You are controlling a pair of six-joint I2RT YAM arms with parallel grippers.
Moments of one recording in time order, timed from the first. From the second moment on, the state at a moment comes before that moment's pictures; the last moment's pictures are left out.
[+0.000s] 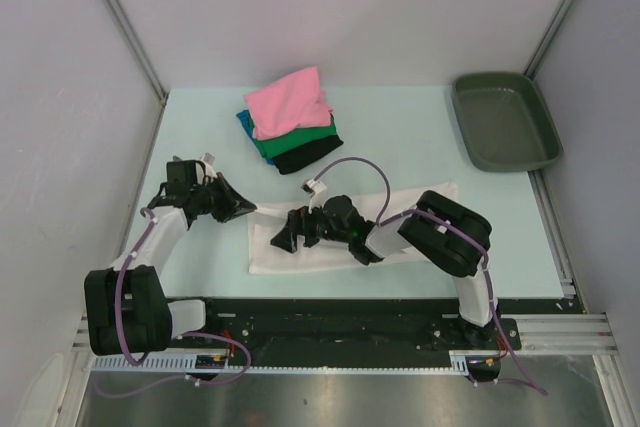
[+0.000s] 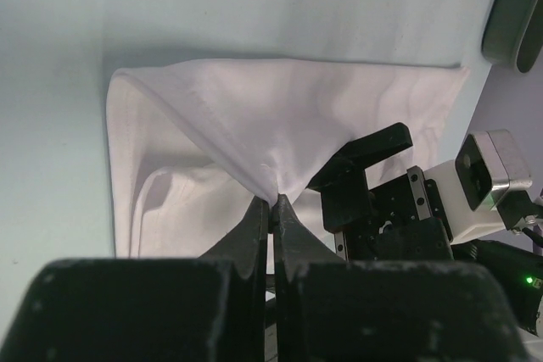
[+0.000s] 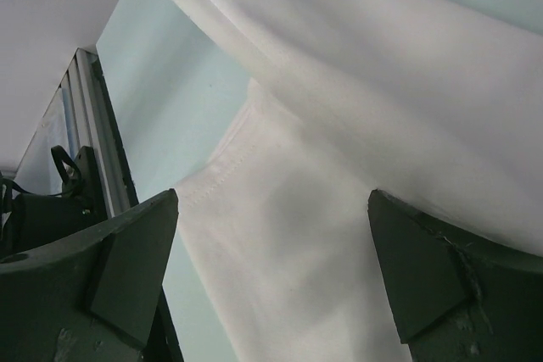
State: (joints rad) left arm 0.08 1.23 0.70 -0.39 0.58 -0.59; right arm 0.96 2.00 0.86 0.84 -0.26 0.64
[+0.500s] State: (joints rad) left arm 0.08 1.15 0.67 -0.40 0.58 -0.58; right arm 1.00 1.84 0.86 0.72 -0.21 0.59
